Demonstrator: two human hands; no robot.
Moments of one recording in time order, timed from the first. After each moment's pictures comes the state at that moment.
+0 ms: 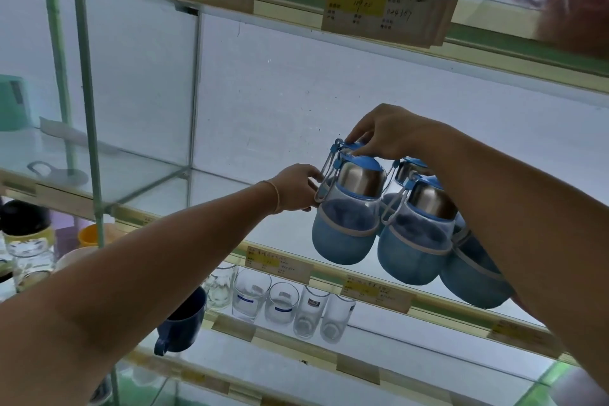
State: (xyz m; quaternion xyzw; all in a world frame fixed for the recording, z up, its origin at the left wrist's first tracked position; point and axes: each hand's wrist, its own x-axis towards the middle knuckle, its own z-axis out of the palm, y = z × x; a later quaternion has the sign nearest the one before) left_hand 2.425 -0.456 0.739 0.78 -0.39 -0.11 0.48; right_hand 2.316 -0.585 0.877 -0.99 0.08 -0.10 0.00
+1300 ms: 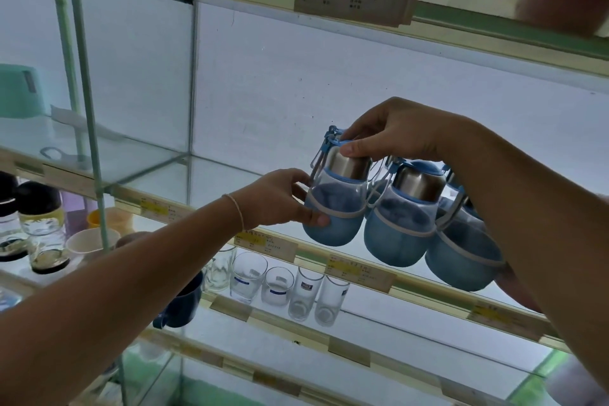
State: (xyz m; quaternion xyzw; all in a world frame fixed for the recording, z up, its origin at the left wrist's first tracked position) left_hand 2.354 -0.407 0.738 0.77 -0.39 -0.14 0.48; right_hand 2.264 -0.593 0.873 -0.98 -0.01 -0.07 0.19
